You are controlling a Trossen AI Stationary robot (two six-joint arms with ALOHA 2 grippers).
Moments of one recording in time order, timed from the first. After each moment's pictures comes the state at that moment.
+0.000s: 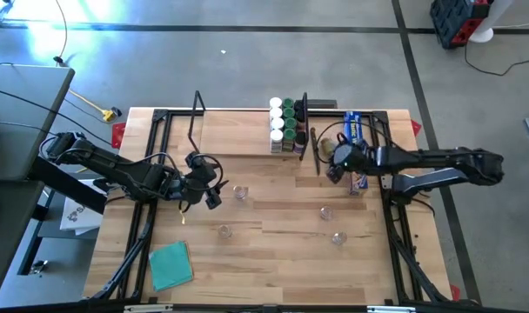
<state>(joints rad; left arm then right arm) -0.31 1.09 0.75 -0.47 -0.77 -0.41 -0.23 1.06 0.57 -0.58 0.42 0.40</state>
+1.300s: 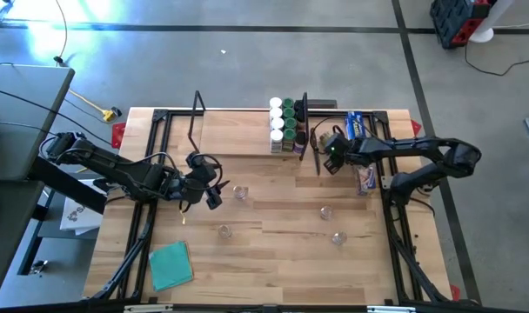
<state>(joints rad) -0.31 1.09 0.75 -0.44 -0.76 -0.42 -0.50 1.39 0.54 -0.37 0.41 0.27</state>
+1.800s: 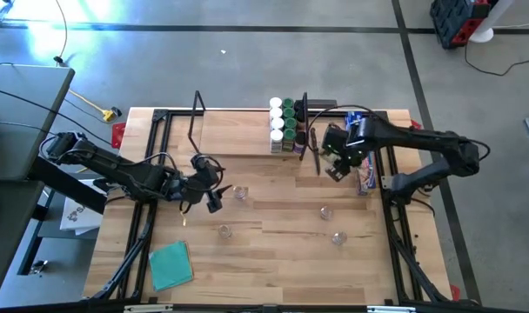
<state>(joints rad) -0.31 1.10 0.74 -0.39 -0.71 -0.32 -0.27 1.36 1.16 -1.34 0.08 0.56</state>
